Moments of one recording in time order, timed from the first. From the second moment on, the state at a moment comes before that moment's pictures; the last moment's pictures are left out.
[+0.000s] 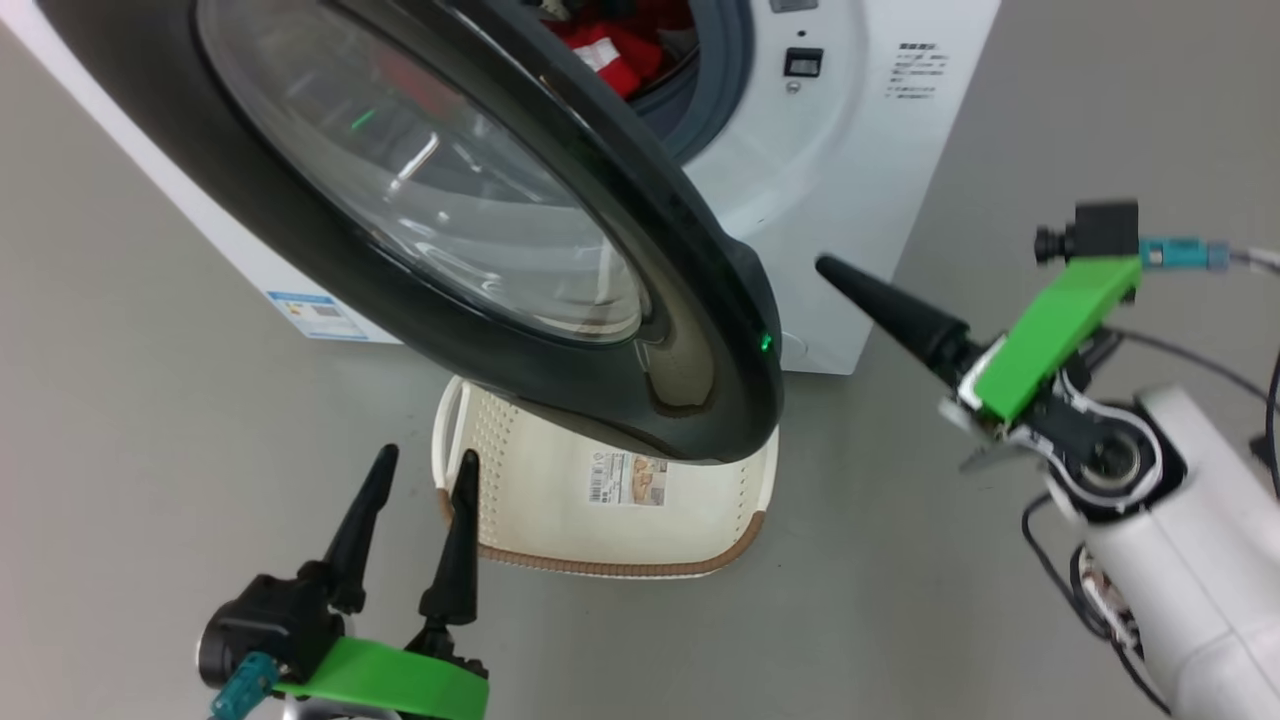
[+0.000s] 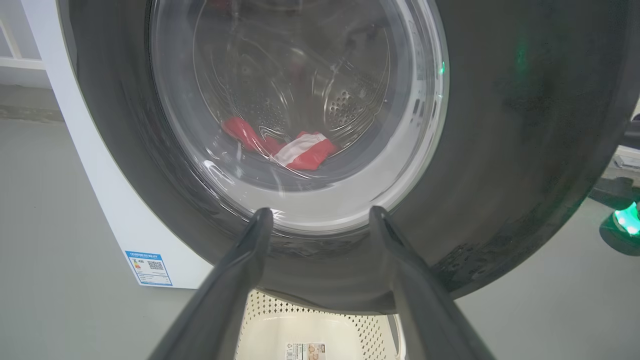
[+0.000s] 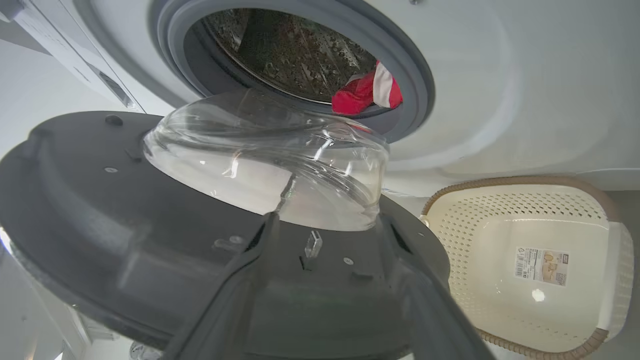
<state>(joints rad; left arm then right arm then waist) -0.16 0.04 -0.16 0.16 -0.30 -0.05 -0.25 -0.64 -0.26 0.37 0.41 1.56 0.12 0.40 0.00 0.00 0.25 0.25</state>
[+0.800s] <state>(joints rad) -0.08 0.04 -0.08 0.18 -0.27 -0.06 -0.25 -0.29 -0.33 0.40 0.42 1.41 0.12 0.04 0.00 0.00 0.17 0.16</state>
